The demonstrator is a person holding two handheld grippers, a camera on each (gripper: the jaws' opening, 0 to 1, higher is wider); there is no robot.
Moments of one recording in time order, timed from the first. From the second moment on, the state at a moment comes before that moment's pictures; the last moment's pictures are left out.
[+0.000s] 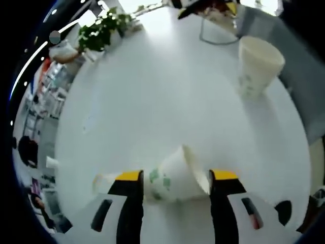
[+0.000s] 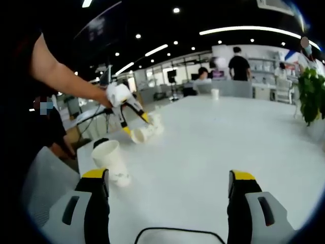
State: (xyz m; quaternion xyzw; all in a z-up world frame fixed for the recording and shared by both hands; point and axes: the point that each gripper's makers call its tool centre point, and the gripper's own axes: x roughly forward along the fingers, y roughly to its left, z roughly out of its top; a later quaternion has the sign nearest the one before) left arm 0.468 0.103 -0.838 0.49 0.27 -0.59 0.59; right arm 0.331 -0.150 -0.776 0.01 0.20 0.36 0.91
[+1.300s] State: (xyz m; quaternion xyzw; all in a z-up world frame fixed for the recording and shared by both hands) left arm 0.414 0.213 -0.821 0.47 0.38 -0.58 0.54; right arm 0.332 -0.138 -0.774 0.02 0.20 0.37 0.91
